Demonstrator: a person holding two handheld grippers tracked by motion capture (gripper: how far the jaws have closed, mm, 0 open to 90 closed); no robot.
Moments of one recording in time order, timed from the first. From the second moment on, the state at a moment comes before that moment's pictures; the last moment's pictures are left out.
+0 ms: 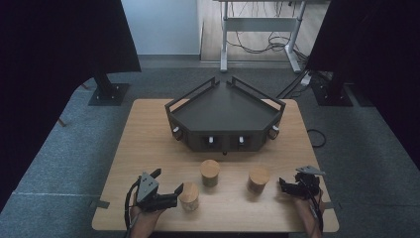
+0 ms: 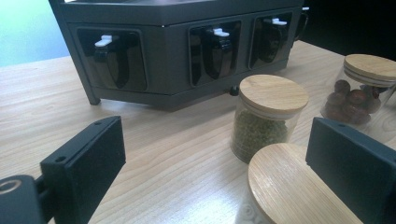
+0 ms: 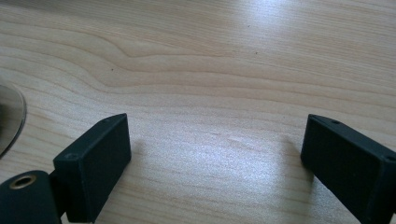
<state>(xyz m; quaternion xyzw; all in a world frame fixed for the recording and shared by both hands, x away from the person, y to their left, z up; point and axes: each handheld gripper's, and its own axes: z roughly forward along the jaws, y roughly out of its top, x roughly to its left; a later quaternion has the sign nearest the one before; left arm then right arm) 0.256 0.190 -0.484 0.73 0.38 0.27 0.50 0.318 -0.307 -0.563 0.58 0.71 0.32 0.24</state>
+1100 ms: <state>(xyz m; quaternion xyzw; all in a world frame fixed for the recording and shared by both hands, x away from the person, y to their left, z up) 0.250 0.172 -0.490 0.73 0.37 0.26 0.51 0.318 -0.307 -0.563 0.57 0.71 0.32 0.24</state>
